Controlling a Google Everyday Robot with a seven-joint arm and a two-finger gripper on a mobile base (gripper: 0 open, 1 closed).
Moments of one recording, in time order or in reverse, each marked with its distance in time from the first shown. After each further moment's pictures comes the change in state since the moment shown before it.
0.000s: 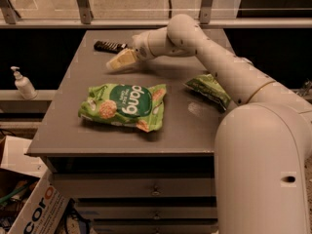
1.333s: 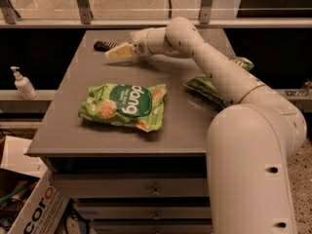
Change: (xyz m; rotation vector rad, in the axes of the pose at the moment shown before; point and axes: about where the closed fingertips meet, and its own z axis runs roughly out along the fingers) arm -0.010 -0.032 0.016 0.063 -0.094 0.060
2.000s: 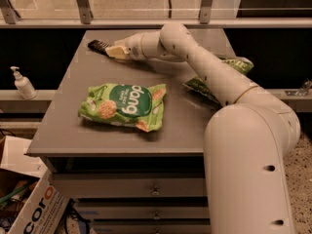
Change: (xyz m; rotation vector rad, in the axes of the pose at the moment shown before) arm 0.007 0.020 0.020 -0.043 -0.006 0.033
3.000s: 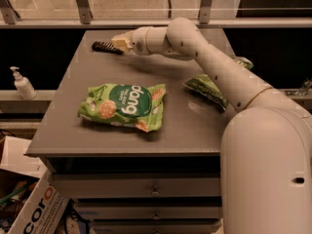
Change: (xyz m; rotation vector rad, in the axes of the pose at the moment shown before) arm -0.032 0.004 -0.030 0.031 -0.072 -0.024
